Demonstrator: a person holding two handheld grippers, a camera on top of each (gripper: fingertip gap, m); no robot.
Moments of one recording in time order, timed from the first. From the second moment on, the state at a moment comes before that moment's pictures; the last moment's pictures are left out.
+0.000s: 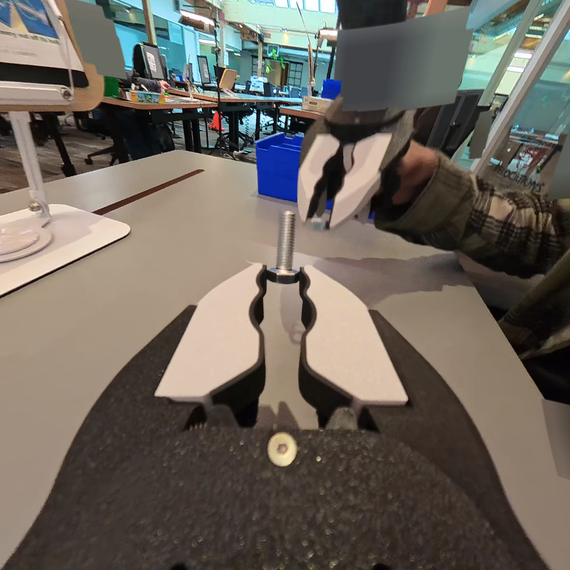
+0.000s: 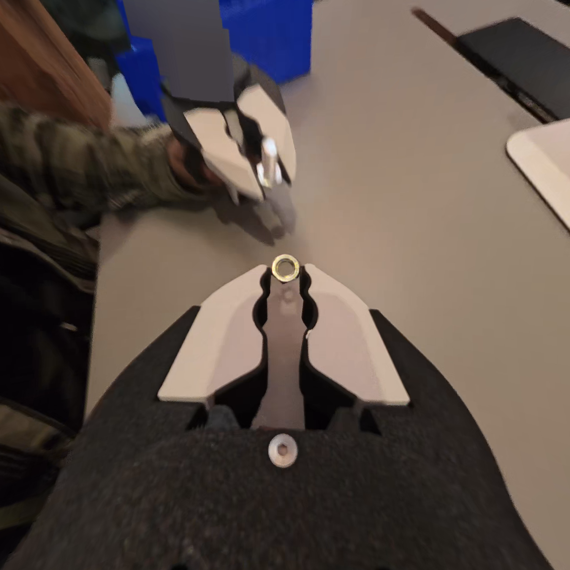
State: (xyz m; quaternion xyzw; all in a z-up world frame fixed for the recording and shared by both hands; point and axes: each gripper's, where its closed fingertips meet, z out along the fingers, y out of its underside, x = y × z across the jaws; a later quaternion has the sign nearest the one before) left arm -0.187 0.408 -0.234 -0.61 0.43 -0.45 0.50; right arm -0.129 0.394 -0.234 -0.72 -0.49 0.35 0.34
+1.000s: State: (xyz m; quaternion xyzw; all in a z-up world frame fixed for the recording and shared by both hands) left arm -0.167 0.382 -0.254 -0.61 0.51 -0.42 0.44; right arm -0.167 0.382 -0.225 -0.66 -0.65 0.24 0.29
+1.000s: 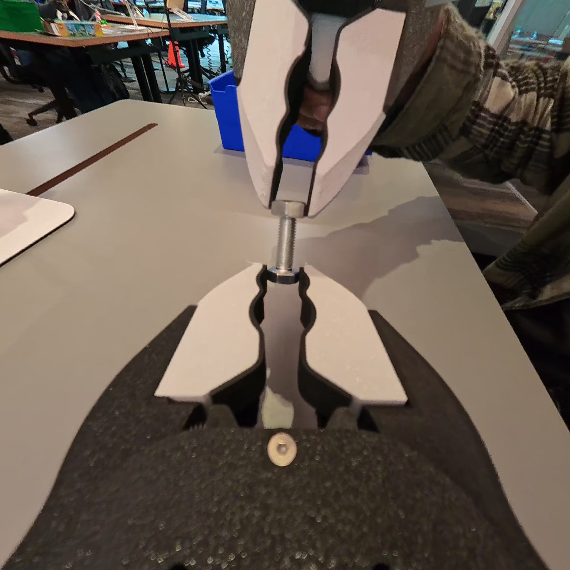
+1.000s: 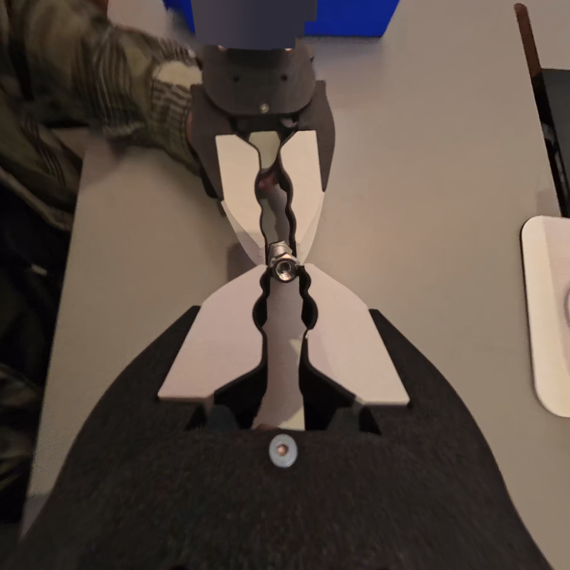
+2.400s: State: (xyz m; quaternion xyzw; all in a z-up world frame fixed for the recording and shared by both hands) left arm -0.169 0.386 -0.235 -0.59 0.46 -0.47 0.47; right arm -0.161 0.393 -0.204 -0.67 -0.63 0.26 0.29
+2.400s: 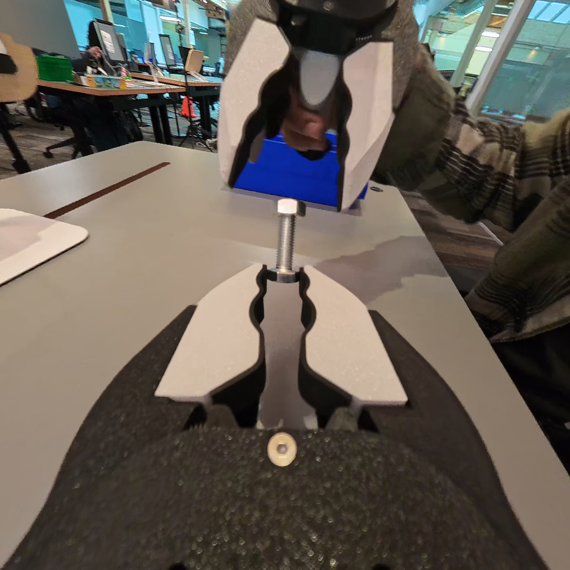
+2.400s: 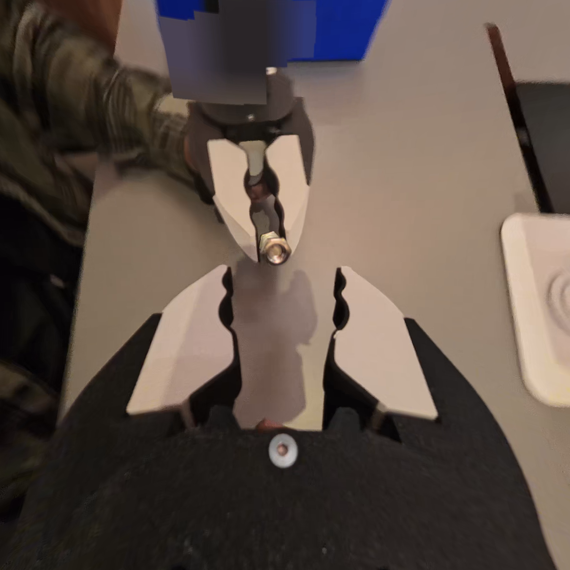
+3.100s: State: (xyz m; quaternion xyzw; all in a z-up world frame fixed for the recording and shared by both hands) left arm -0.172 0.397 -0.241 -0.61 0.46 -0.41 0.49; right arm -0.177 0.391 -0.220 -0.82 -0.38 0.41 0.16
